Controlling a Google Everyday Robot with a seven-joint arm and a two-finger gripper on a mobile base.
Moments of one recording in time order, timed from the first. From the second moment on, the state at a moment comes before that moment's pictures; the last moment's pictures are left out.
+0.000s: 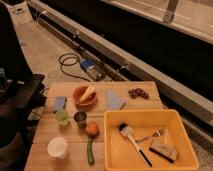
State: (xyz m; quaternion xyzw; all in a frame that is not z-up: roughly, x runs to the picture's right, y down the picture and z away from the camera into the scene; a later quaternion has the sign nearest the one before) arm 0.496 0.173 0.556 -0.21 -0.01 0.20 0.96
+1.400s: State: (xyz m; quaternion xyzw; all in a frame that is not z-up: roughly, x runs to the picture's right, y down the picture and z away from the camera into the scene) arm 0.343 0.145 0.516 -0.19 -0.07 -0.16 0.97
